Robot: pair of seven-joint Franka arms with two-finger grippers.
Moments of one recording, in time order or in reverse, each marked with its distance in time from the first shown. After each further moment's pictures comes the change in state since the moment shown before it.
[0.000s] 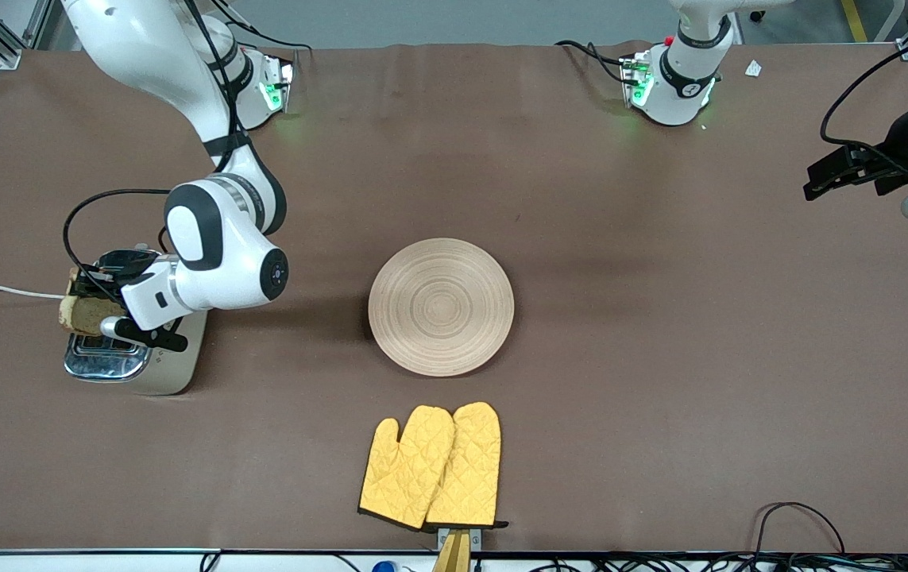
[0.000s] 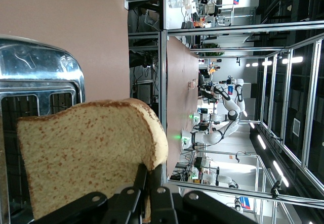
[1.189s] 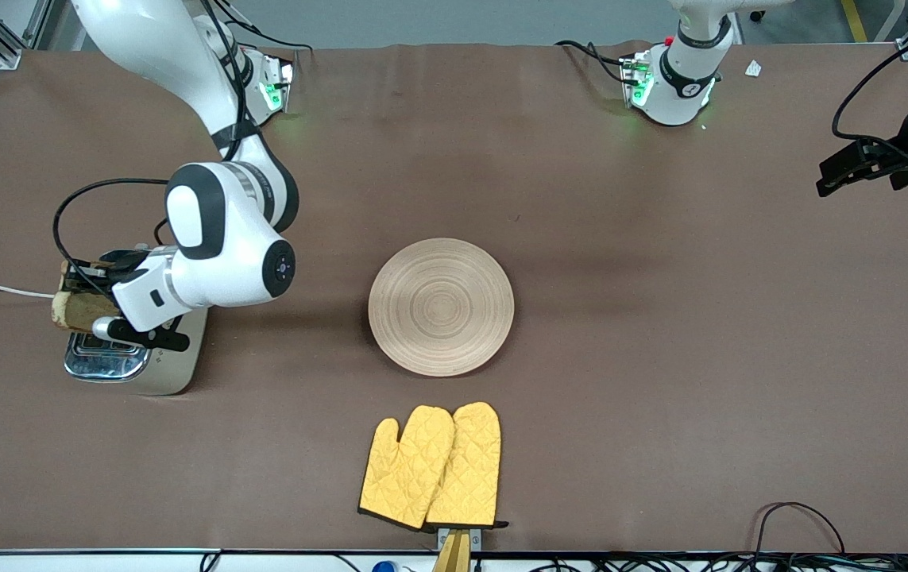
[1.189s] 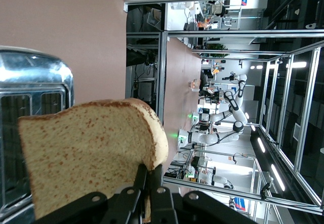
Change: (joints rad) left arm 0.000 -0.010 0.007 0.003 0.028 -0.006 0.001; right arm 0.027 0.018 0.001 0.159 0.015 -0.089 -0.160
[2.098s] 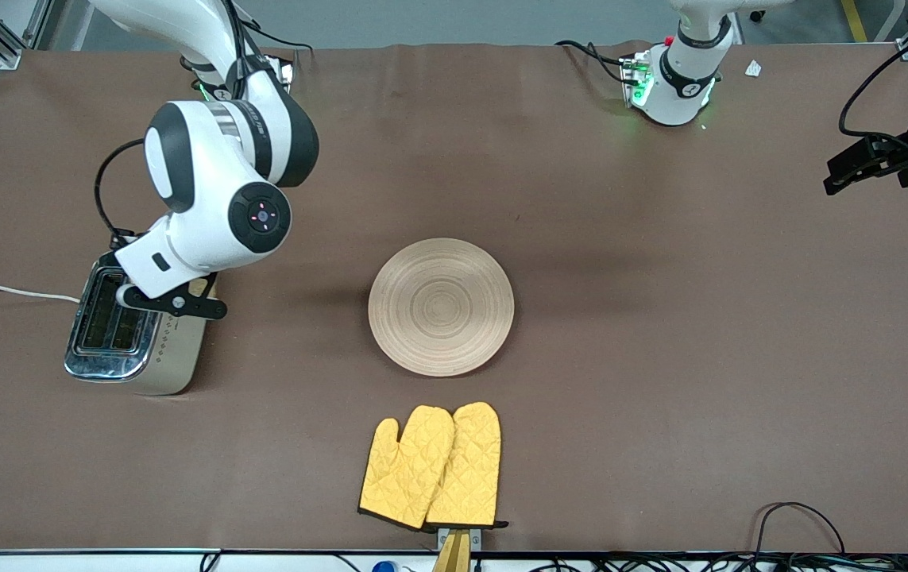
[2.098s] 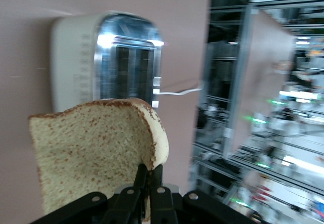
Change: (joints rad) left arm 0.006 -0.007 0.002 0.008 0.005 0.000 0.000; right arm 0.064 -0.046 0.005 0.143 0.347 -0.101 -0.066
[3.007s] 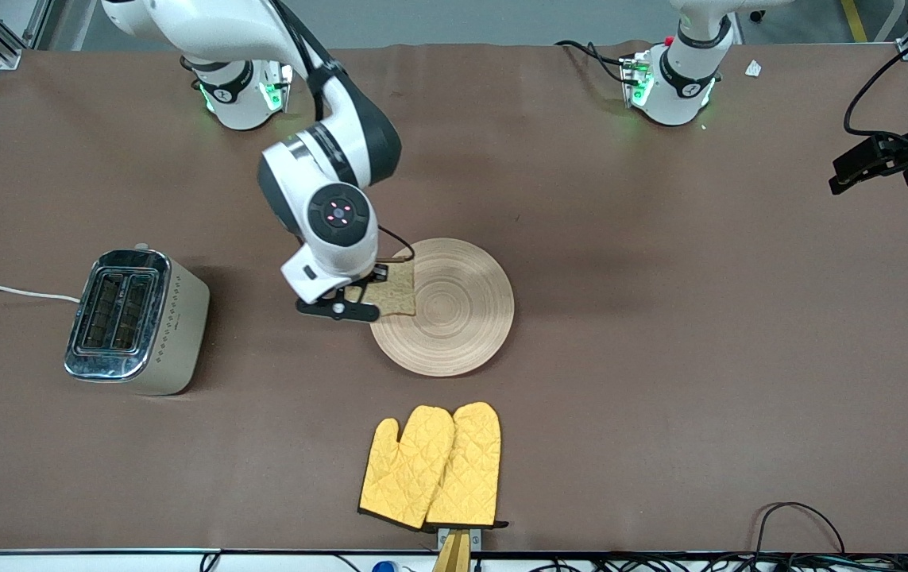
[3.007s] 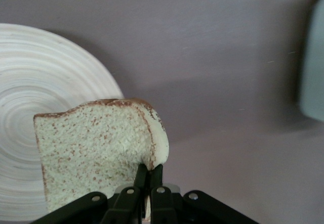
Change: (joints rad) left arm 0.005 -0.001 0.006 0.004 0.003 -0.001 0.000; right arm 0.104 0.082 0.000 0.000 0.654 0.433 0.224
